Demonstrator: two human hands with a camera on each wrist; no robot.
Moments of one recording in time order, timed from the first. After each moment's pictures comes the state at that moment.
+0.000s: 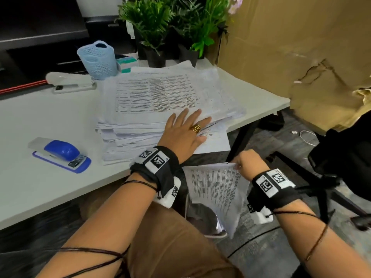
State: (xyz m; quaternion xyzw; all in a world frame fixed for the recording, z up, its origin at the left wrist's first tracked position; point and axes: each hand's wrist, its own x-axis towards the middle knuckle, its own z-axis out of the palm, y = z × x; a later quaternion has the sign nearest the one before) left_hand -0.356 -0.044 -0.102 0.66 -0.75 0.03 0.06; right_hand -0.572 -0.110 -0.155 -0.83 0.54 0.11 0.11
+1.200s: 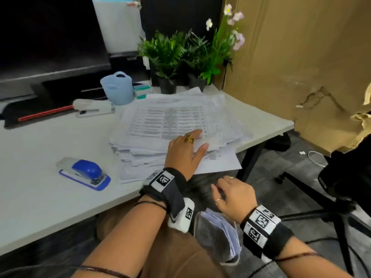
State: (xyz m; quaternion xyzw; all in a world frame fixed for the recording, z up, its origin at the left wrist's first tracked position) left_hand -0.351 -0.026 -0.093 0.67 -0.65 -0.04 0.36; right_hand -0.525 -0.029 -0.150 -0.89 0.38 -0.25 -0.04
